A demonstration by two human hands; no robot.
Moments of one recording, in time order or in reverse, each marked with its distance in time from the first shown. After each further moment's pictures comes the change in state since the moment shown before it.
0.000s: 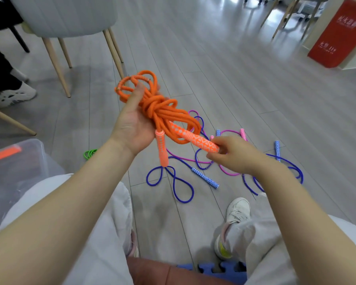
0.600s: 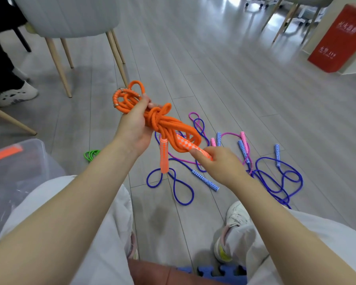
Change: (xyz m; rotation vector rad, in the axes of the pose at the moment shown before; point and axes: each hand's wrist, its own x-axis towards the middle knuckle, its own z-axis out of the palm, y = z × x) left_hand 0.008 0.000 -0.002 0.122 0.252 0.130; right_hand 0.008 -0.018 0.046 0.074 0.195 0.124
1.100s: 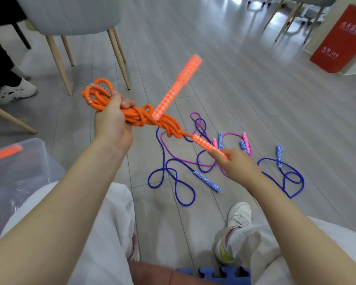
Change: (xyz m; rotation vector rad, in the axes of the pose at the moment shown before) left_hand 0.010 0.029 -0.024 -0.031 0.225 0.200; right_hand 0.008 0.026 -0.013 -0.043 -0.043 0.120
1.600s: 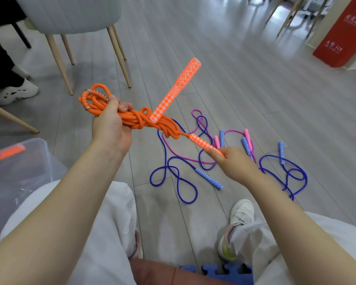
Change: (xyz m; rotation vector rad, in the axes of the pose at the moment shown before) left_hand 0.002 0.001 -0.010 0.010 0.048 -0.054; right_hand 0.013 0.002 0.012 -0.042 -0.079 0.024
